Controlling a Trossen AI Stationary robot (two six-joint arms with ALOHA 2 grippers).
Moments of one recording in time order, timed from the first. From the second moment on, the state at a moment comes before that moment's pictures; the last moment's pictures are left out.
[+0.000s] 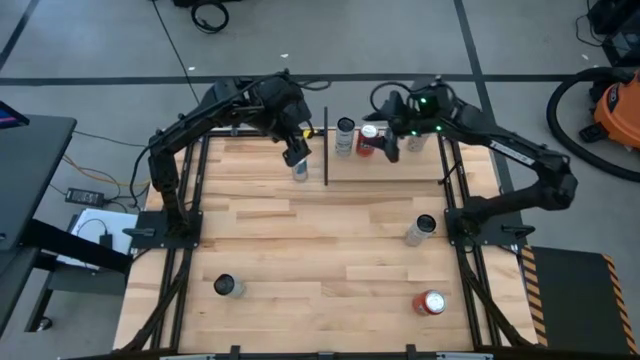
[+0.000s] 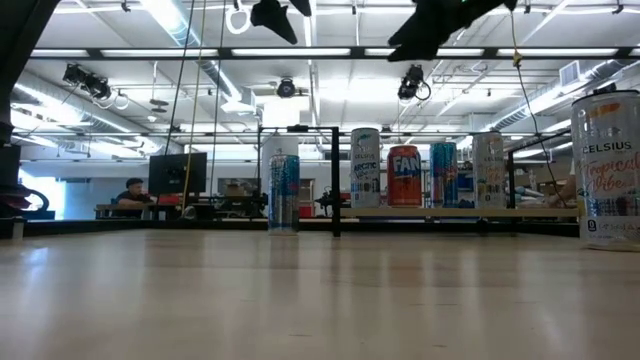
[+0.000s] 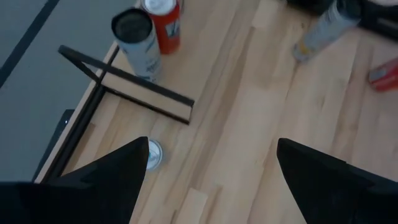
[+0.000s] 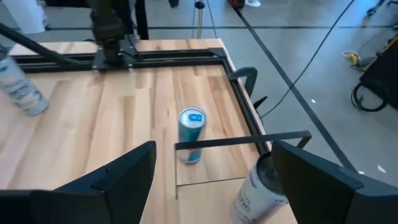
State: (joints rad) left arm 0.35 1.85 2.33 -1.41 0.02 -0.07; right arm -0.59 1.20 1.26 -0.52 -0.36 -0.27
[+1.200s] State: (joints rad) left arm 0.22 1.85 2.04 -1.22 0.02 -0.04; right arm -0.17 0.96 1.26 -1.38 -0.06 0.30
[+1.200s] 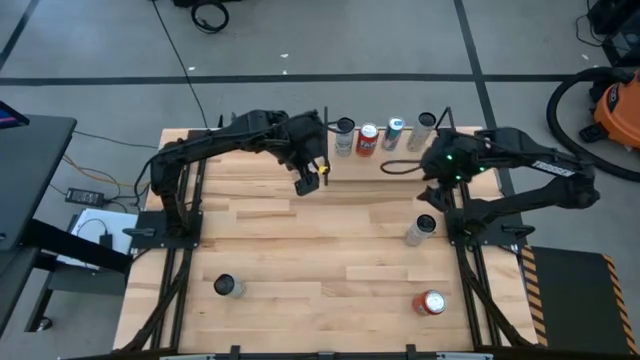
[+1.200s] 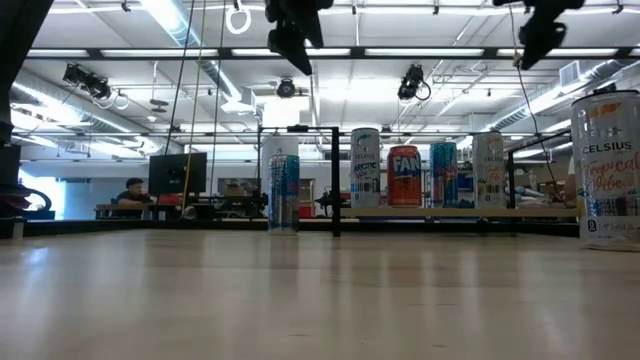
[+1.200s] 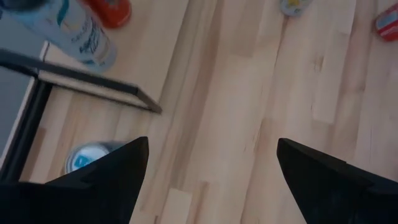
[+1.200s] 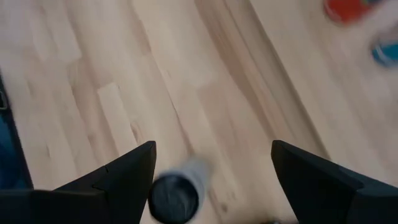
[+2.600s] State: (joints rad) left arm 0.15 1.85 2.04 -1.18 0.02 -0.05; right arm 0.27 0.91 0.96 -1.23 0.02 0.73
